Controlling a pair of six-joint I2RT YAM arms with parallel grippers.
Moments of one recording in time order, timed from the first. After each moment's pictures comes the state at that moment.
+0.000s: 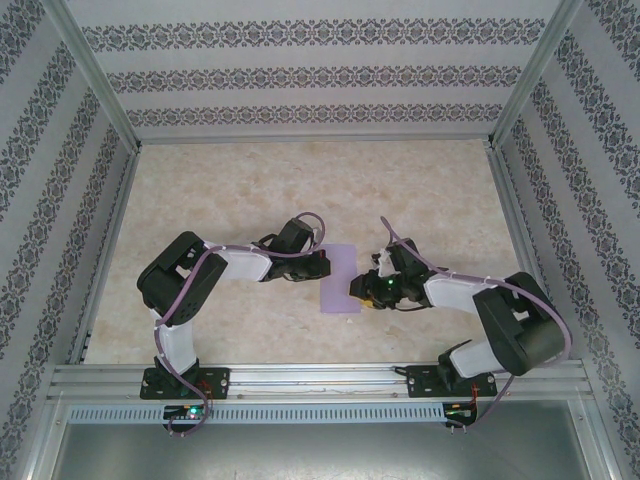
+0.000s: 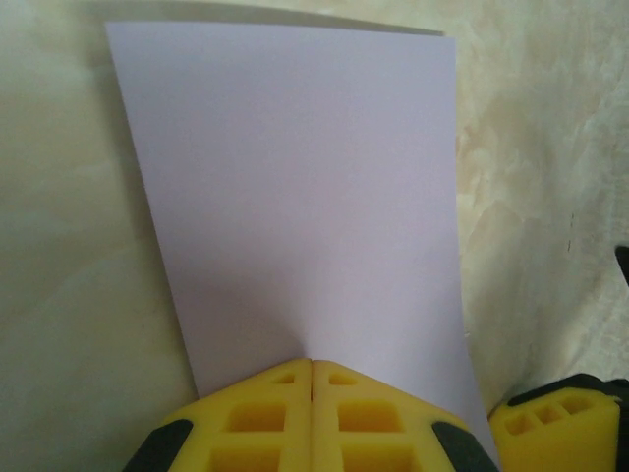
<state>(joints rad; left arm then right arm) -0.65 1.88 0.92 0.08 0.38 -0.77 0.42 1.45 0.45 -0.01 -0.68 0.82</state>
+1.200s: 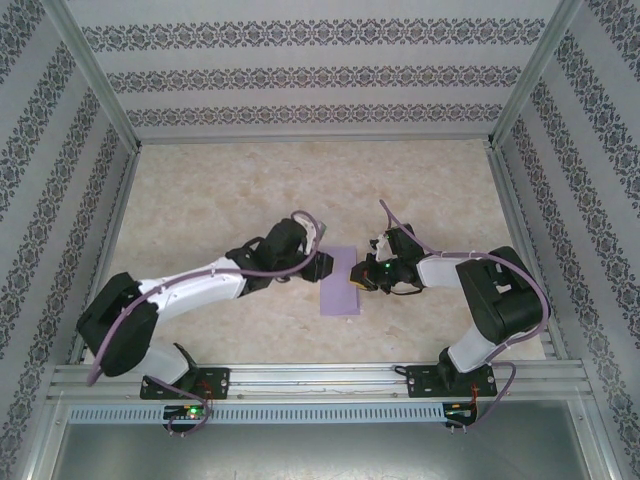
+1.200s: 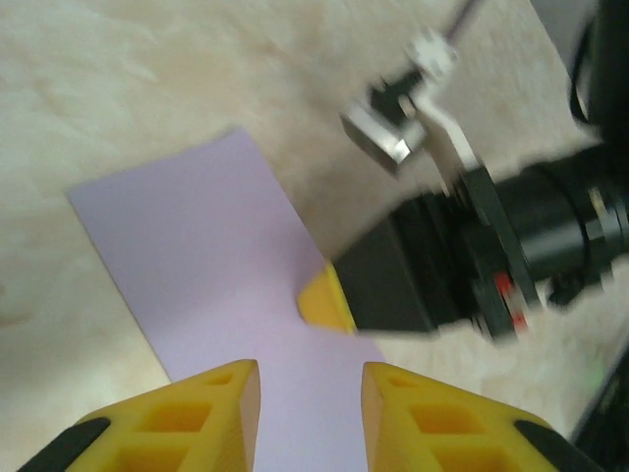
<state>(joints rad) -0.80 1.45 0.86 -0.11 0.16 -0.50 0.35 1.62 0.58 0.03 -0.74 0.83</state>
